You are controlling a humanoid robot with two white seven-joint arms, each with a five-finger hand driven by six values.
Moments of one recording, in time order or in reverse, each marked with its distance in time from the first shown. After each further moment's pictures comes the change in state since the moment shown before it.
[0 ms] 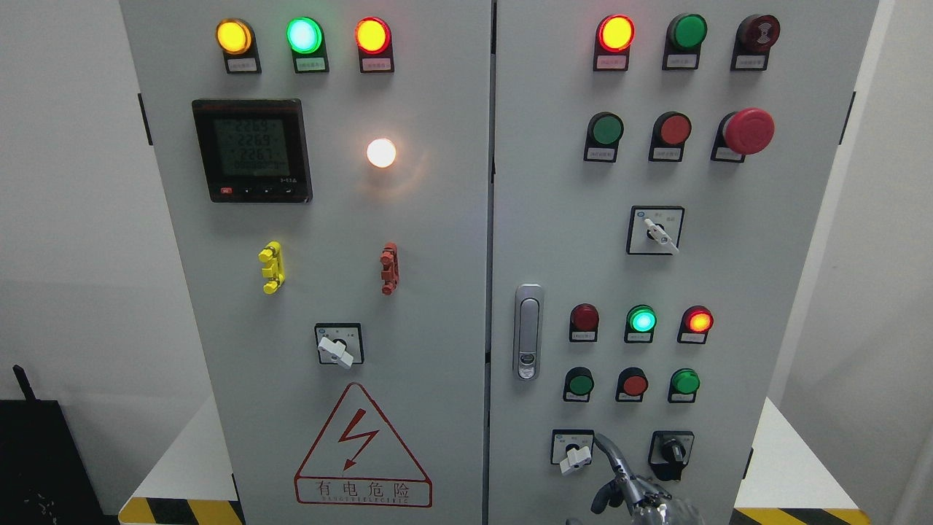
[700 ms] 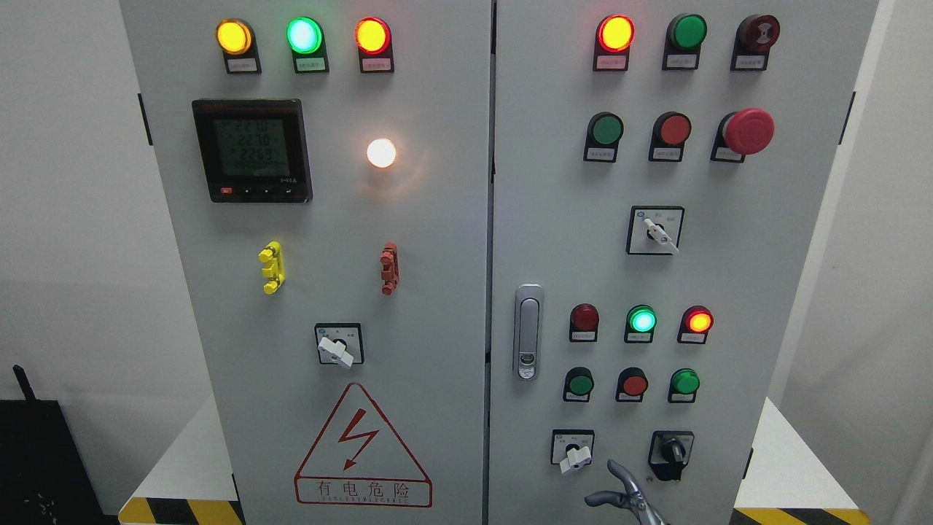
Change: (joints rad) left arm 0.000 0.000 0.000 0.000 0.000 0.000 0.000; right arm 0.070 -0.001 0.017 -0.010 -0.352 -0.012 0.092
